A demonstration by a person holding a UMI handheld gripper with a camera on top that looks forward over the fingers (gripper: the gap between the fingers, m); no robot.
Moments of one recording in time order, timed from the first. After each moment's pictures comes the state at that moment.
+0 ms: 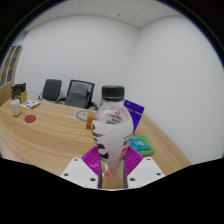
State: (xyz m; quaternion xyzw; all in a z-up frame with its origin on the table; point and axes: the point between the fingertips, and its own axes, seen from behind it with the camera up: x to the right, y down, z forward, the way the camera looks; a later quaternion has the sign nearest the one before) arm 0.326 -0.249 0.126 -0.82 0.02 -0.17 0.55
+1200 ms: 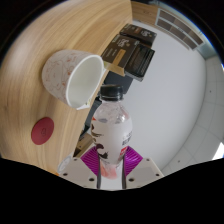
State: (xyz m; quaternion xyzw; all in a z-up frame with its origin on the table) arm -0.143 0.049 0.178 -0.45 -0.59 -0.61 0.29
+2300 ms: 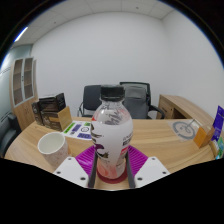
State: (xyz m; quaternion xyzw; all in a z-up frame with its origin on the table) arm -0.112 0.022 0.062 -0.83 -0.03 0.04 0.55
